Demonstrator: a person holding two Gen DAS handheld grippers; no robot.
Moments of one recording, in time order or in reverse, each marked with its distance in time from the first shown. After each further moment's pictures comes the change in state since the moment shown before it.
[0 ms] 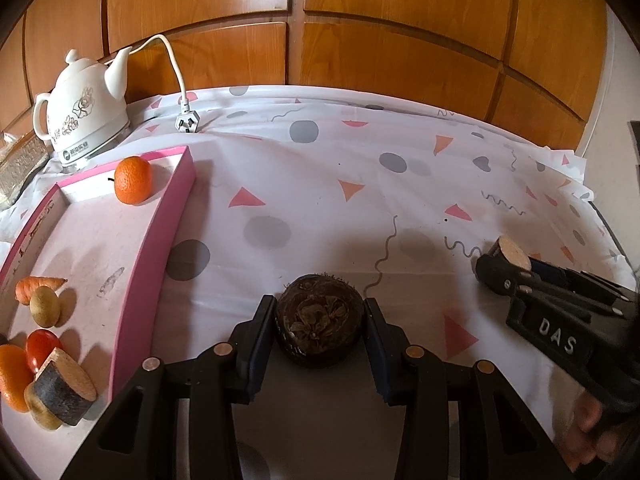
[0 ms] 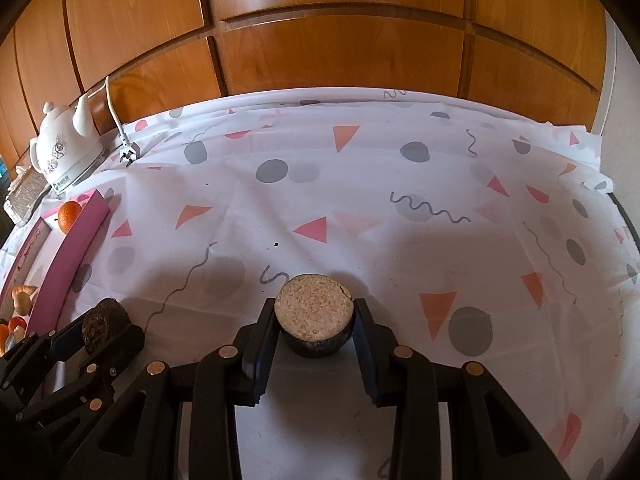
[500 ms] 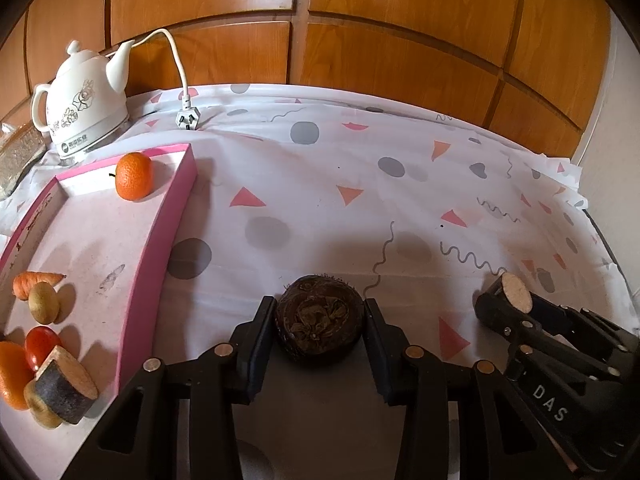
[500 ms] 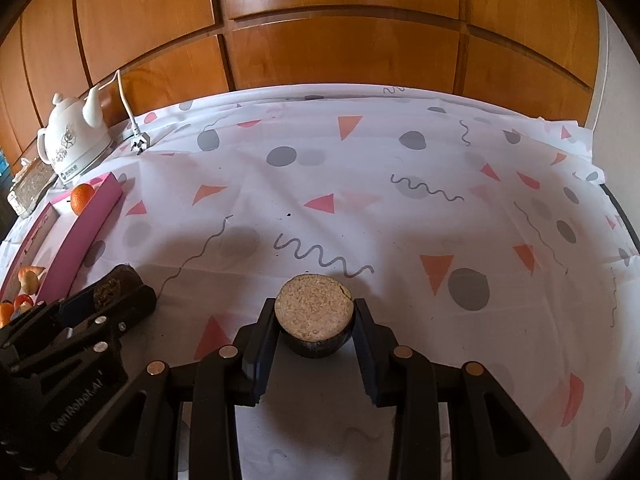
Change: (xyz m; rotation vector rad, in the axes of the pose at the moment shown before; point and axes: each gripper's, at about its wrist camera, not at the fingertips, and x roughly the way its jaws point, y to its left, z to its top) left arm -0.005 0.003 0.003 -0.025 0.010 -0.020; right arm -0.016 0.006 -0.021 -0.004 -0.007 -0.005
